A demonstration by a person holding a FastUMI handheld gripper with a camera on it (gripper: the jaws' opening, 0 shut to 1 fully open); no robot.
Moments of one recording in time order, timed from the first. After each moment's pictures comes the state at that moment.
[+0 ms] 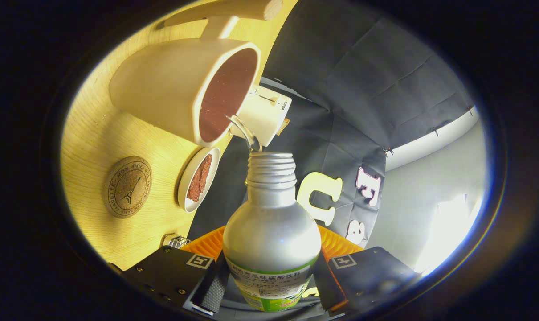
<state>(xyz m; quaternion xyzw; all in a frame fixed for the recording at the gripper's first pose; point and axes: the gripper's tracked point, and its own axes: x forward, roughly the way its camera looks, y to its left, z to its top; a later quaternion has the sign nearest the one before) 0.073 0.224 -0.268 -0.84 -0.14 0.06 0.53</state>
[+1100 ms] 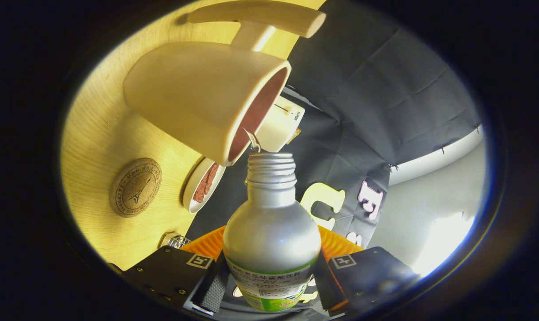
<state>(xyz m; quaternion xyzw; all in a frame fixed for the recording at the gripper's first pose) 0.069 0.239 -0.280 -0.86 -0.14 0.07 0.48</state>
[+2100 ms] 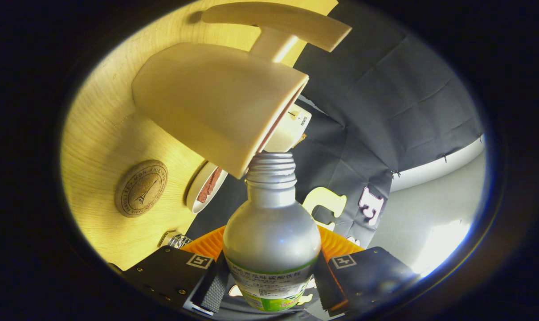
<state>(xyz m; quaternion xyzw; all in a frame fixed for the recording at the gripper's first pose) 0.066 0.244 -0.288 -0.87 -0.14 0.08 0.46</state>
